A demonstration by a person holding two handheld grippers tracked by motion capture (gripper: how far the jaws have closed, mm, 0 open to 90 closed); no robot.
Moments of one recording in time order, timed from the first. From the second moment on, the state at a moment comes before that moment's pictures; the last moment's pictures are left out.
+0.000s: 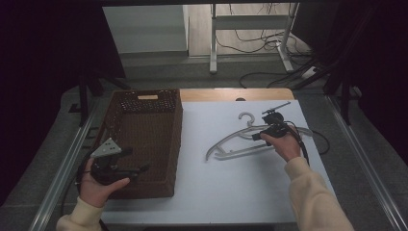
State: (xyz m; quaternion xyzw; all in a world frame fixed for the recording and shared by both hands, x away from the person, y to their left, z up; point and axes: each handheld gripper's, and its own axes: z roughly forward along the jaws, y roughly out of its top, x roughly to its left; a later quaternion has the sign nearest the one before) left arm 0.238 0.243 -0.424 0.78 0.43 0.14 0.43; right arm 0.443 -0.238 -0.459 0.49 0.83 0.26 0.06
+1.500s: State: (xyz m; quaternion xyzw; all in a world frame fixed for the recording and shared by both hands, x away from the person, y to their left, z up) left arm 0.238 0.241 -0.427 0.79 0.43 0.14 0.42; right arm 0.356 -0.209 -0.481 0.41 0.89 0.18 -0.05
